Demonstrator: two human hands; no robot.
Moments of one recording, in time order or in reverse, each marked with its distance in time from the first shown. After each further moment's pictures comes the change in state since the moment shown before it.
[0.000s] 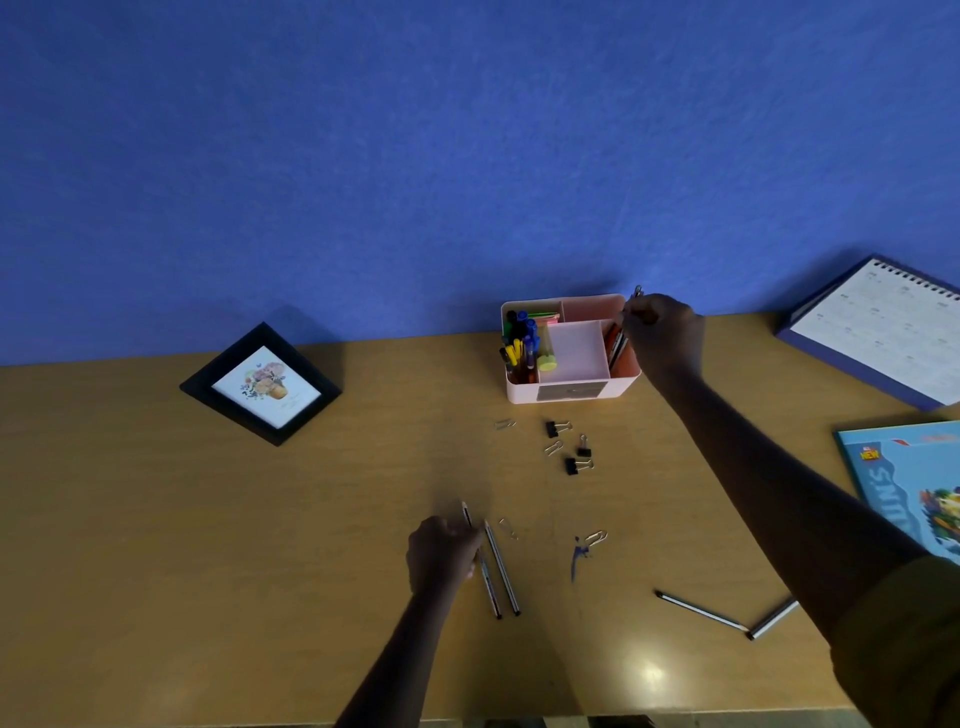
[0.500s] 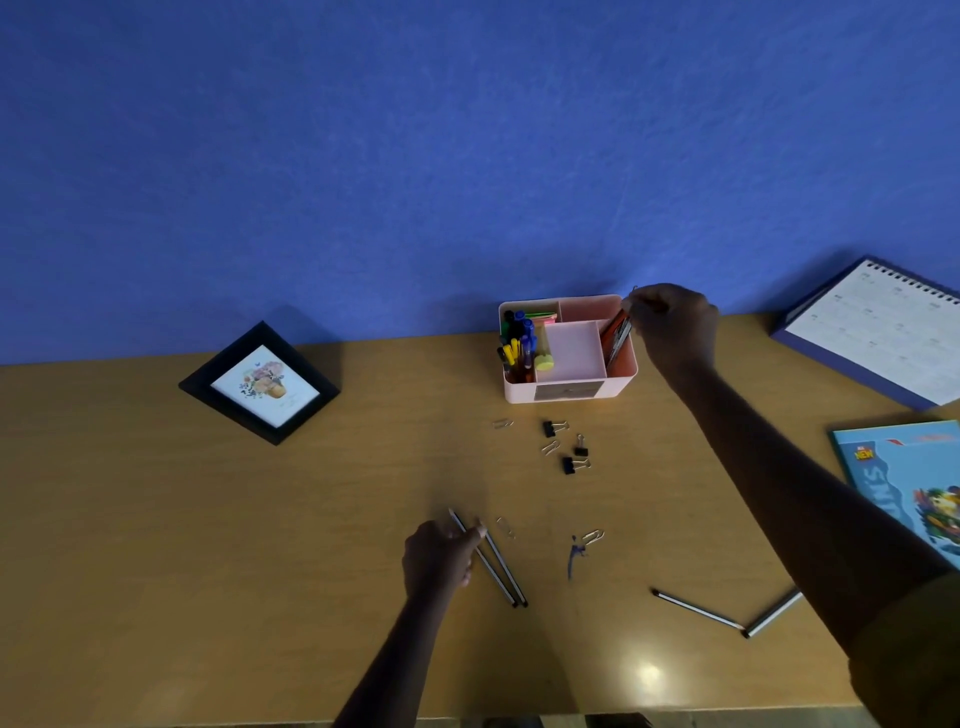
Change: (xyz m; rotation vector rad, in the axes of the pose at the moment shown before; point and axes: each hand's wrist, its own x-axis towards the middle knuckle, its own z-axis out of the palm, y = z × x) left_hand -0.010 0.002 -0.004 0.040 -0.011 0.001; right_hand 0.006 -0.005 -0.021 0.077 0.005 -0.005
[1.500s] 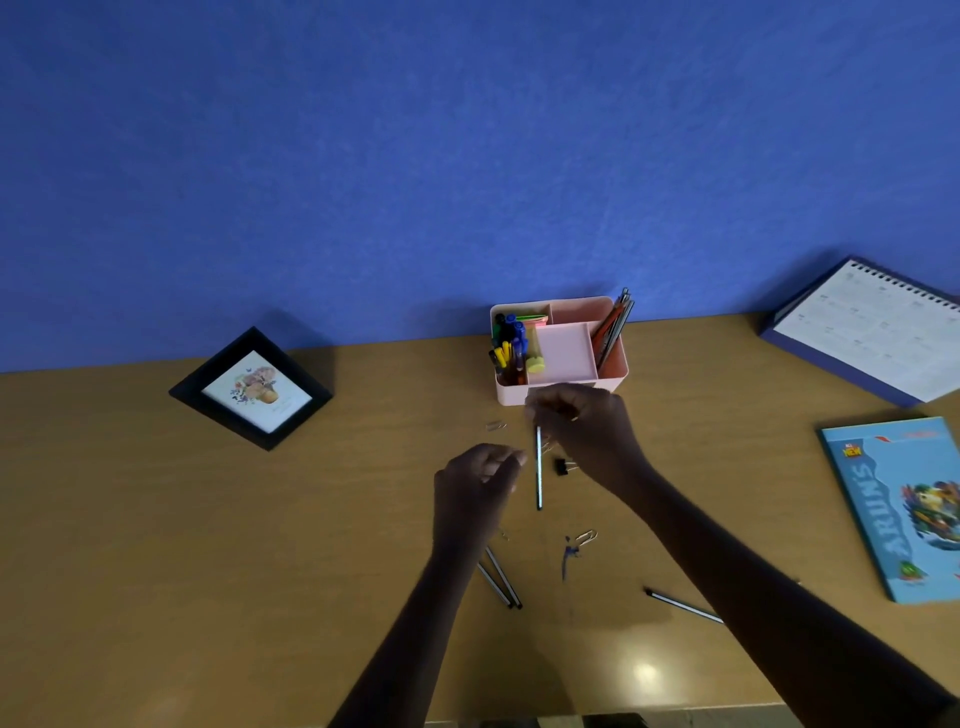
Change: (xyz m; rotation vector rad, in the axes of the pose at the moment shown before) left_hand -0.014 0.083 -0.003 -0.264 0.012 0.524; right_hand -0.126 -0.051 0.021 0.259 -0.432 -0.023
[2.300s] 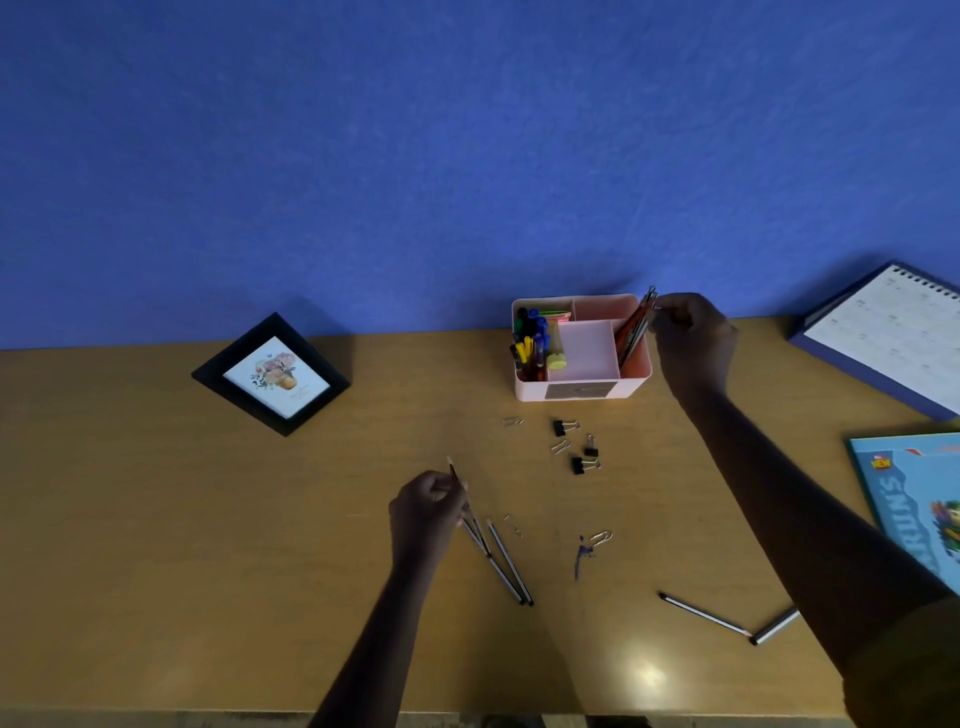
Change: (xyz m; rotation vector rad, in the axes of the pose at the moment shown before) left_hand -0.003 -0.061 -0.048 0.053 0.141 -0.297; right_hand 0.089 0.051 -0.071 -0.217 0.566 -0.025
